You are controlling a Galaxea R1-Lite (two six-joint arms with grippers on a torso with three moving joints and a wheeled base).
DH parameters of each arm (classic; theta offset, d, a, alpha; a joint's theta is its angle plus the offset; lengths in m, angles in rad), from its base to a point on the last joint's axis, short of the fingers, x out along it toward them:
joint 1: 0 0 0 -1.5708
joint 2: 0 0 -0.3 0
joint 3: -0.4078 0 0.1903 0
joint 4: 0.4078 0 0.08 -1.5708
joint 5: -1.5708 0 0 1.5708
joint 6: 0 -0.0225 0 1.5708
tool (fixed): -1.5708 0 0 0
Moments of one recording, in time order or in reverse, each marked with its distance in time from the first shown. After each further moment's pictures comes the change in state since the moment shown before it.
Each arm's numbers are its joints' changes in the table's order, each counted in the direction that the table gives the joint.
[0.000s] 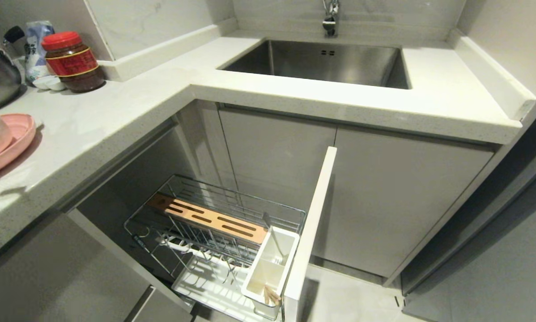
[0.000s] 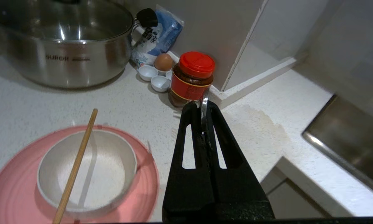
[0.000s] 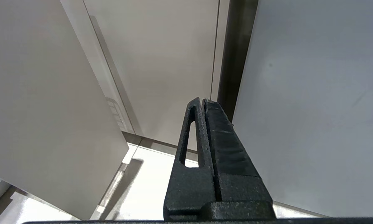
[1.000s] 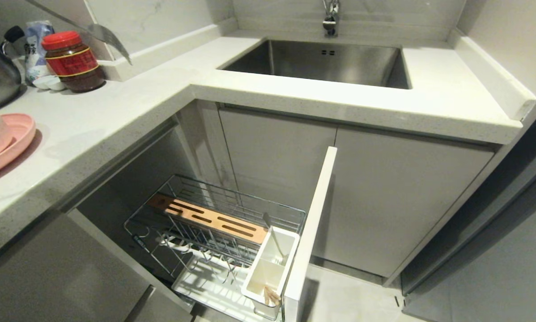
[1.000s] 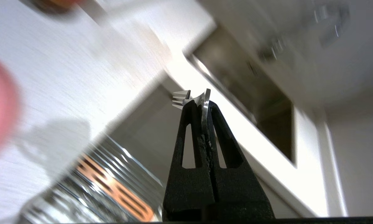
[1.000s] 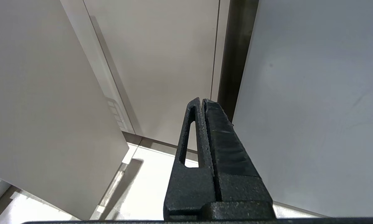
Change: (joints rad) left arm -0.411 0.026 -0.311 0.459 0.078 0.363; right arm 0.000 0.000 0.000 0.000 0.000 0.000
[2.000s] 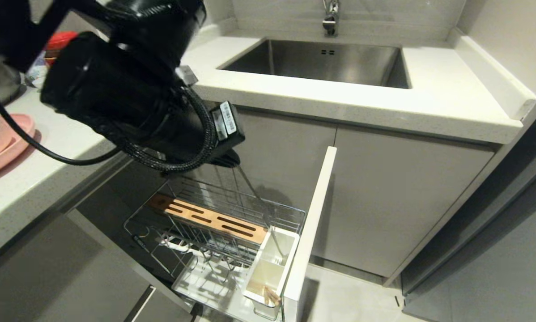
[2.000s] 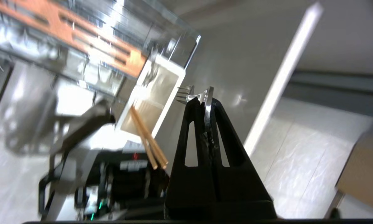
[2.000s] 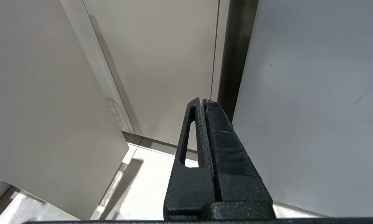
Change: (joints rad) left arm -0.180 0.469 -0.001 0.306 0.329 0.251; right arm 0.000 0.000 0.000 0.000 0.000 0.000
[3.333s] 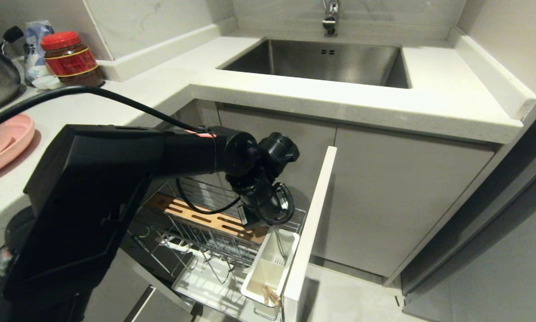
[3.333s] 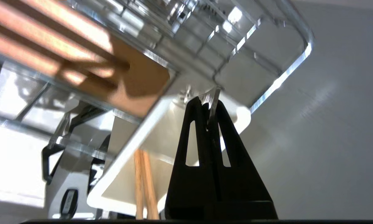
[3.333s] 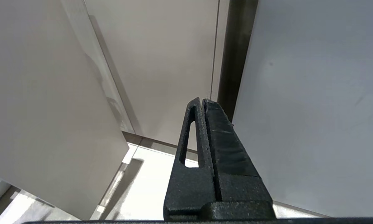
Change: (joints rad) left arm 0.072 0.510 -0.005 -0.144 0.088 0.077; right arm 0.000 0.000 0.000 0.000 0.000 0.000
